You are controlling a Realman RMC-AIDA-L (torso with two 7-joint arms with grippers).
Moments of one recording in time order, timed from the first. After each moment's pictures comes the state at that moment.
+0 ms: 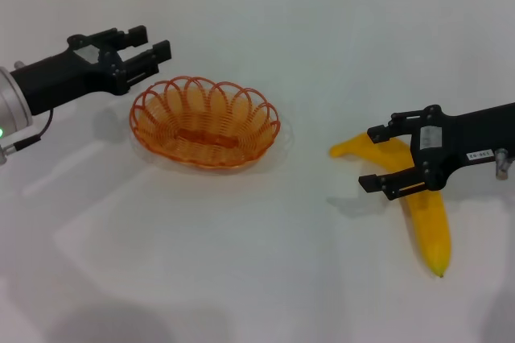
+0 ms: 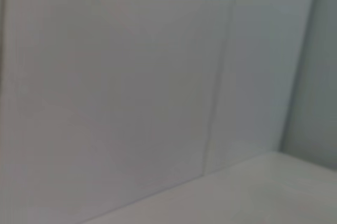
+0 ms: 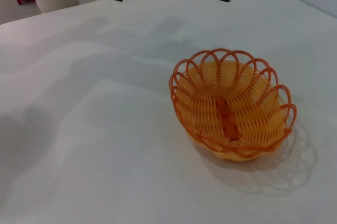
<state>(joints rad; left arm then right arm) -0.61 -2.04 0.59 0.45 1.80 1.33 -1.19 0.48 2.02 -0.96 -0.92 -2.12 -1.56 1.53</state>
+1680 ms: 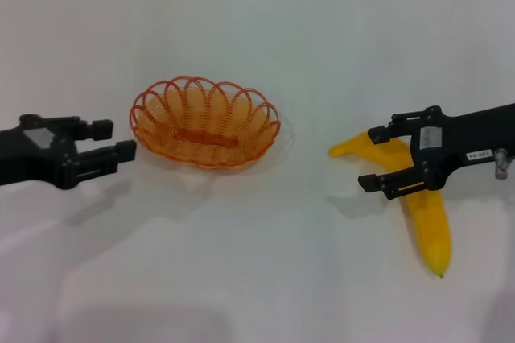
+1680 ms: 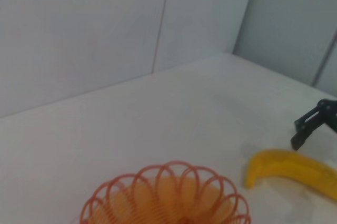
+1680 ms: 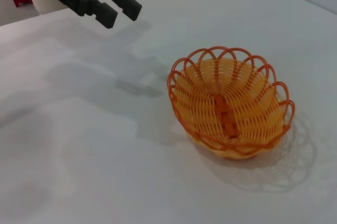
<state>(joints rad) -0.10 -2.05 1.17 1.41 1.83 1.40 -1.92 0.48 2.02 -0.96 -0.92 -2.12 -1.56 1.55</state>
